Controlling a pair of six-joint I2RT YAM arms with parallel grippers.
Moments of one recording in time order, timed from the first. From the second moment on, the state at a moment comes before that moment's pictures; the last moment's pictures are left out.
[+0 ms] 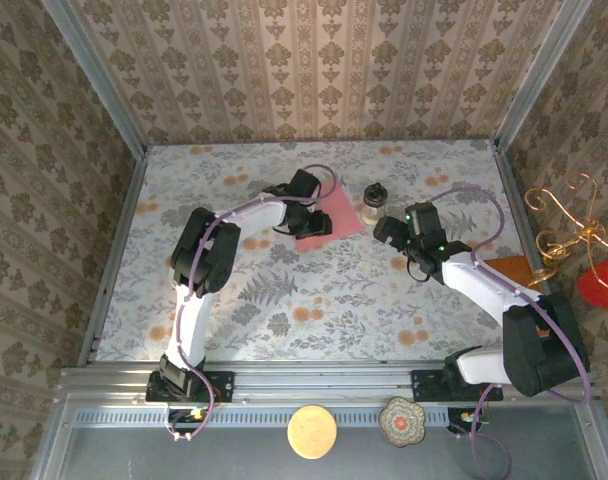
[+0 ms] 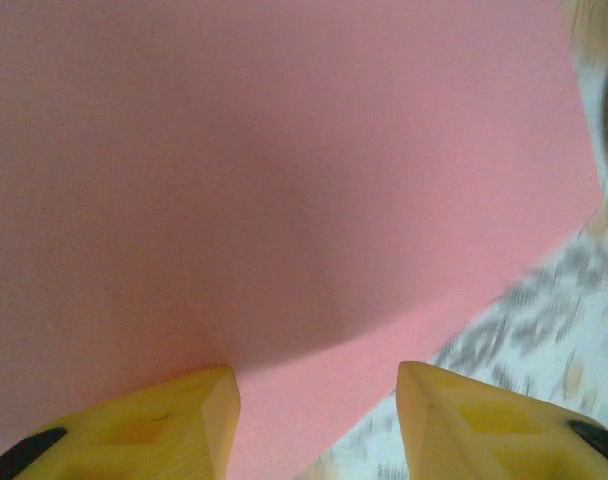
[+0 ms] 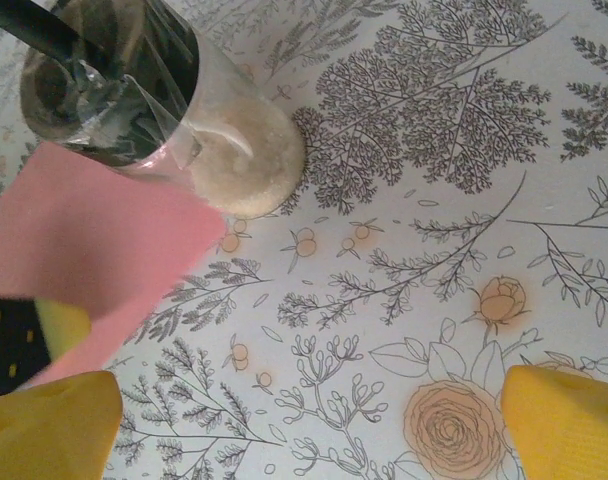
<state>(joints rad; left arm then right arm) -0.64 2.15 1.57 -0.55 0.27 -0.55 0.27 1.33 0.72 -0.19 0.09 0.71</state>
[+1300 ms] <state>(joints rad) -0.65 1.73 1.07 -0.51 0.33 -0.65 0.55 1.69 1.00 -0.45 -0.14 0.82</state>
